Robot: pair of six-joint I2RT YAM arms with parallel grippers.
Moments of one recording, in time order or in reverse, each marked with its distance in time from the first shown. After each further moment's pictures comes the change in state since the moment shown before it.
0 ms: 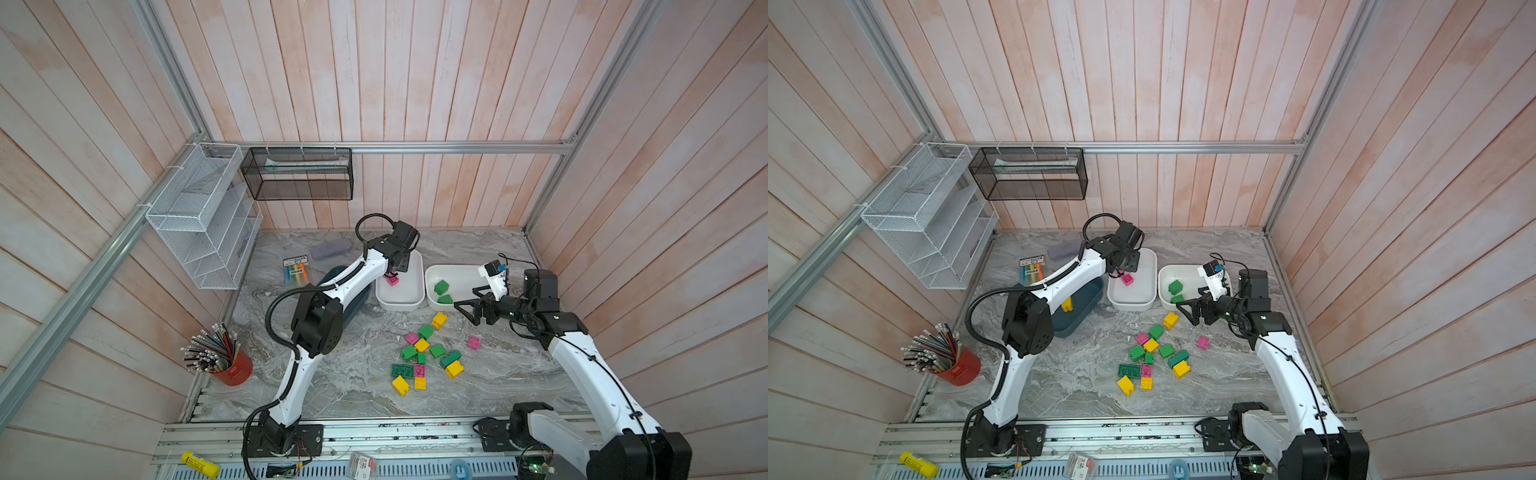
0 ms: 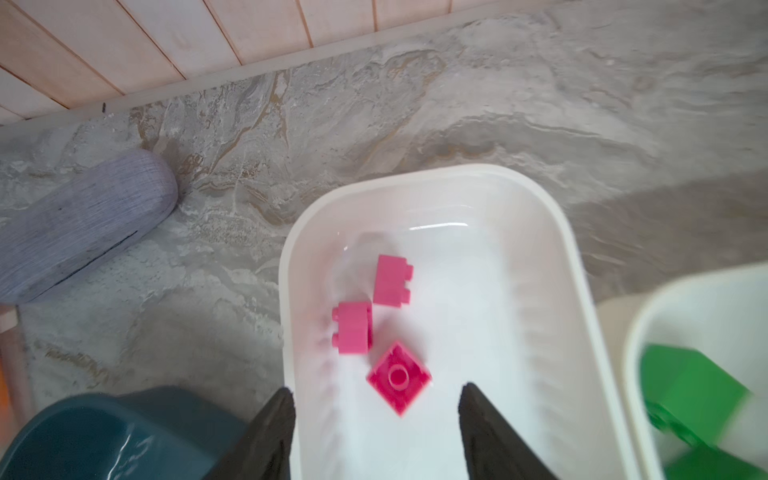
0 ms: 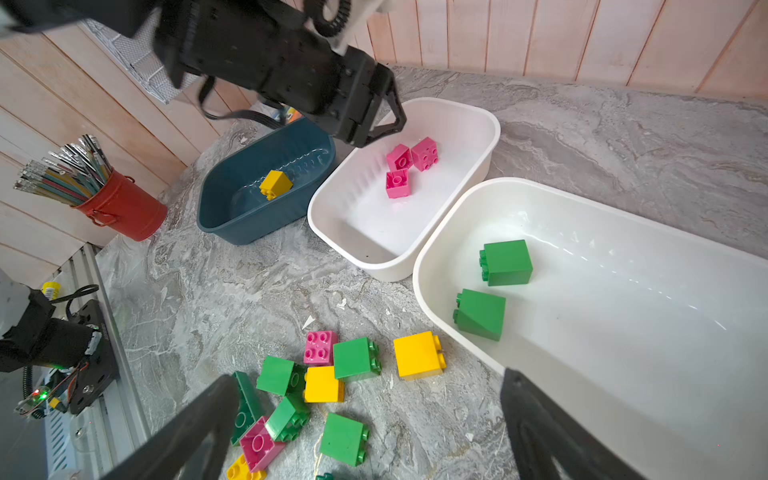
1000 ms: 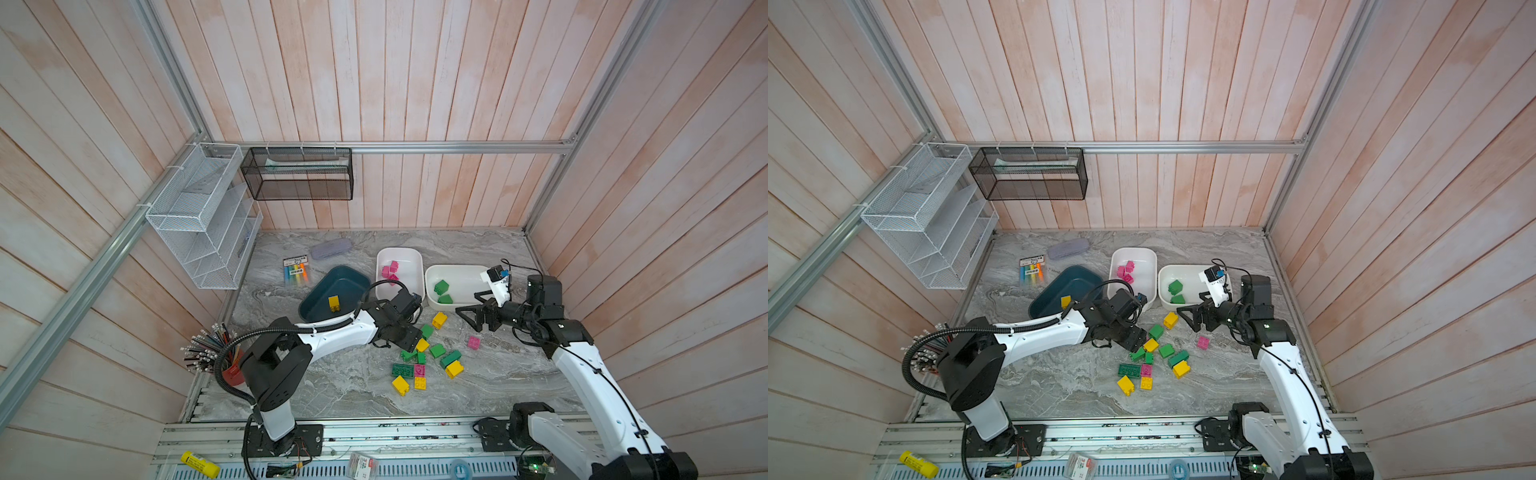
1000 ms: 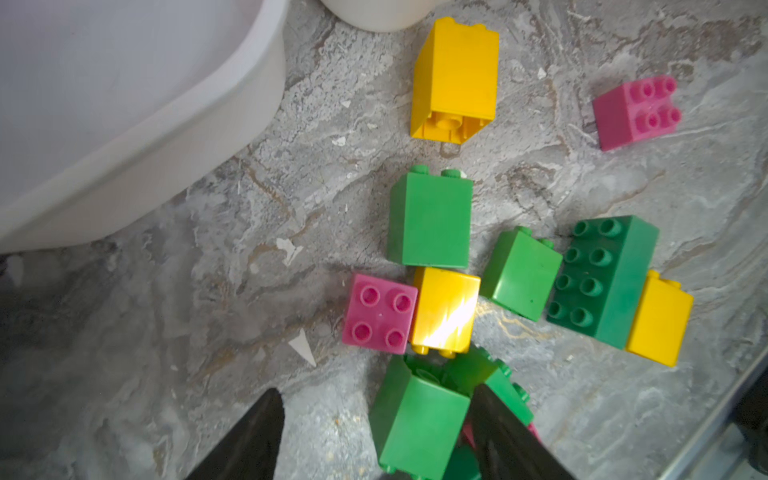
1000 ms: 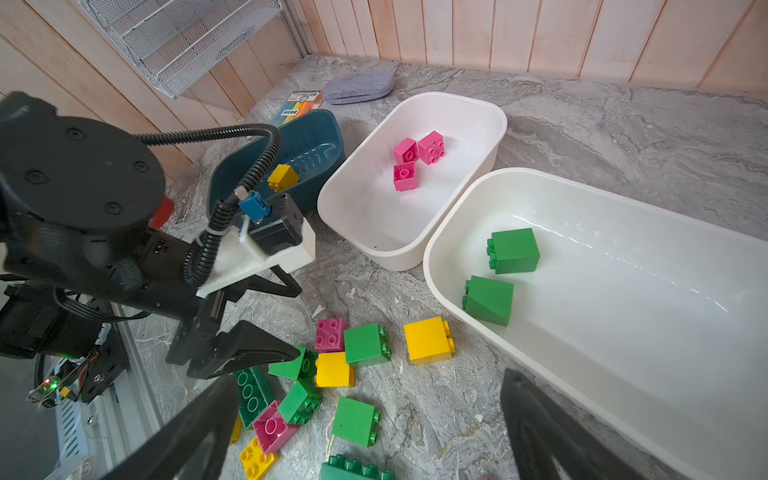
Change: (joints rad) left arm -0.237 -0.426 -0.880 0.317 0.358 0.082; right arm 0.000 -0.080 -0.028 -0.049 0.001 0.001
